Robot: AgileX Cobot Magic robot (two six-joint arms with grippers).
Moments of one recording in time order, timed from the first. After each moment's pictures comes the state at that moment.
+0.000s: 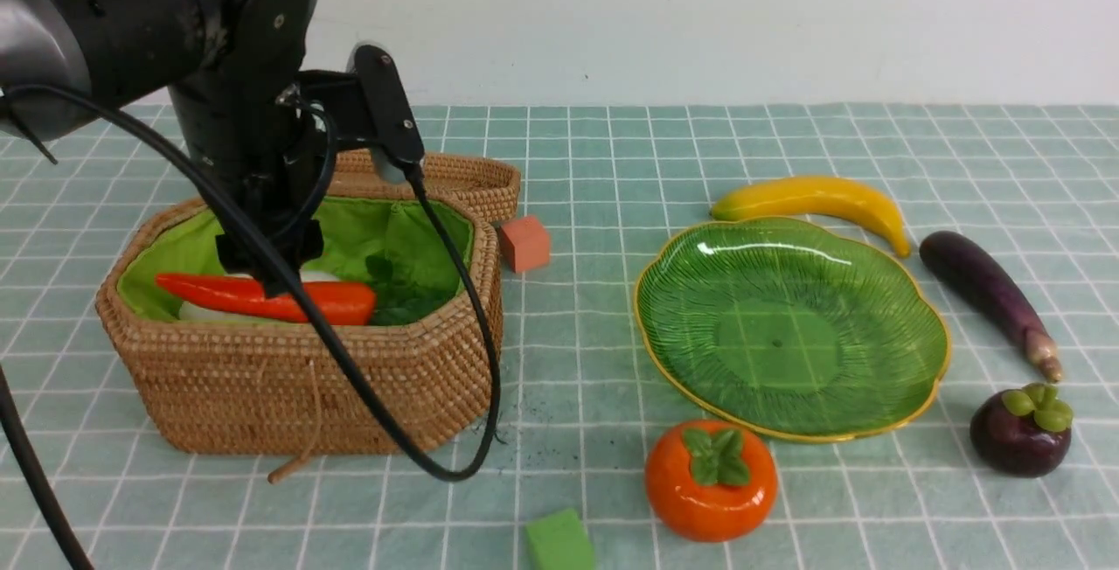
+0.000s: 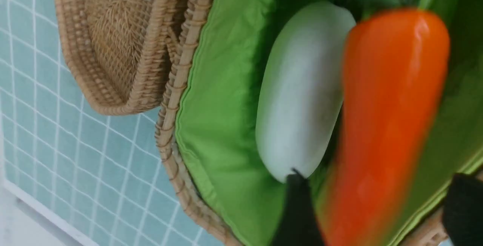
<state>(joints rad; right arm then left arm) 0.27 0.46 -1.12 0.47 1.09 -0.39 -0.38 1.75 -1.57 0.38 1.11 0.64</state>
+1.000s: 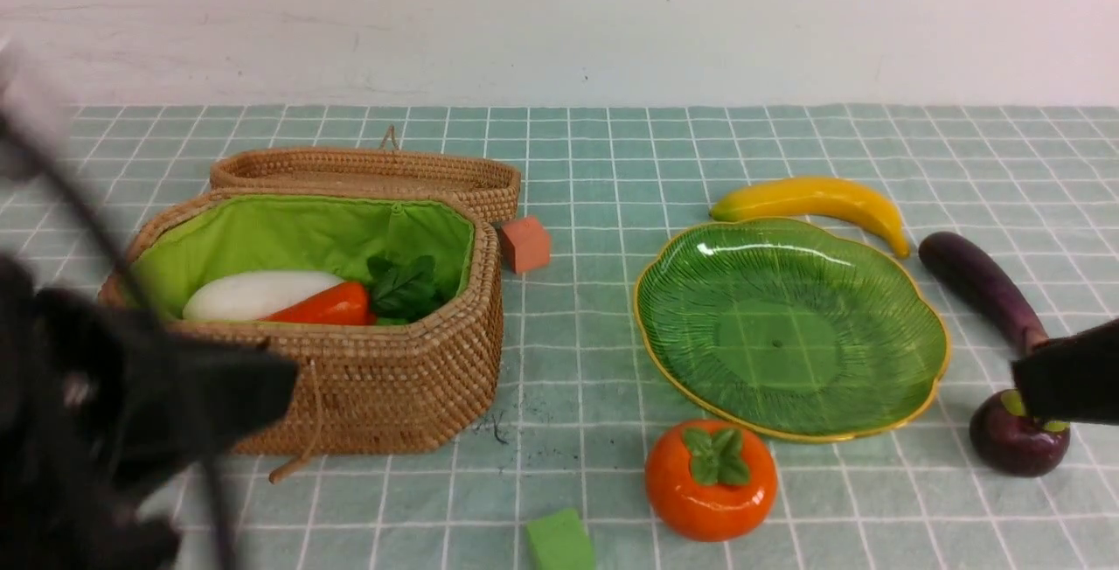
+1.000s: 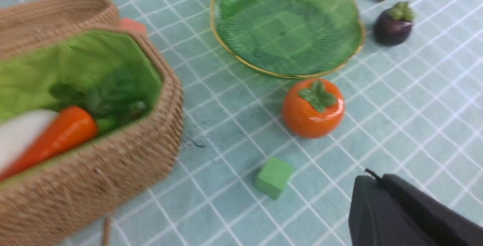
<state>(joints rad) 0.28 1.00 -1.12 0.46 1.17 -0.21 -0.75 0.68 -0.83 0.00 0.70 -0.17</state>
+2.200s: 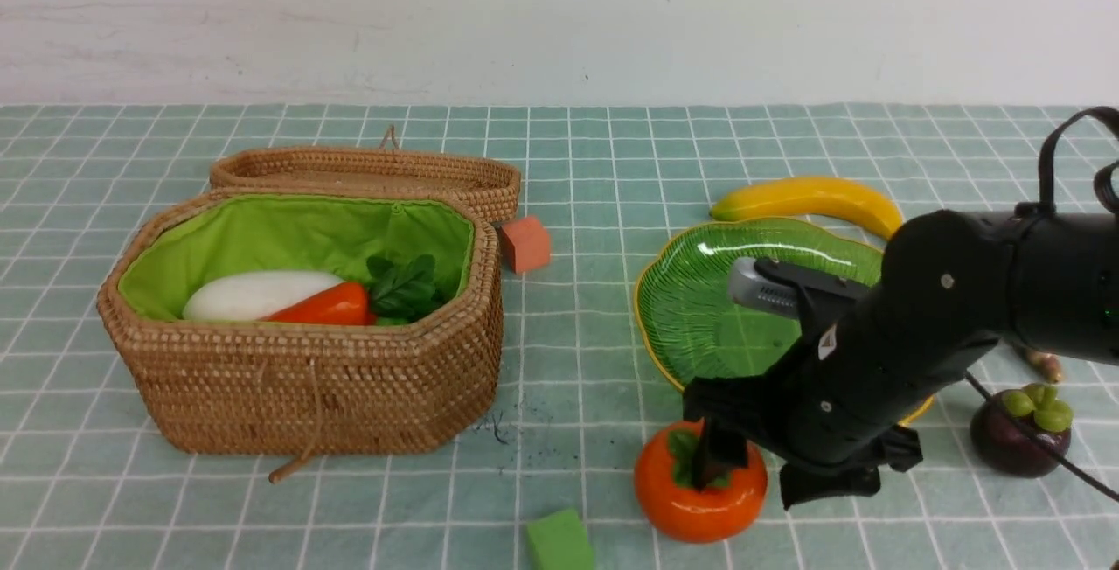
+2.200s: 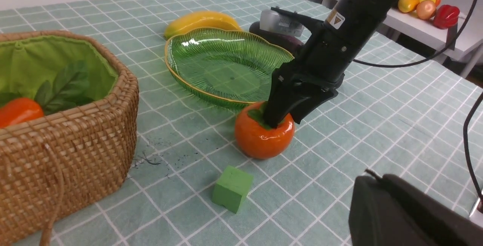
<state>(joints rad) 0.46 1.71 -1.05 0.35 0.66 0.32 -0.75 0.22 -0.43 -0.14 0.48 -0.08</state>
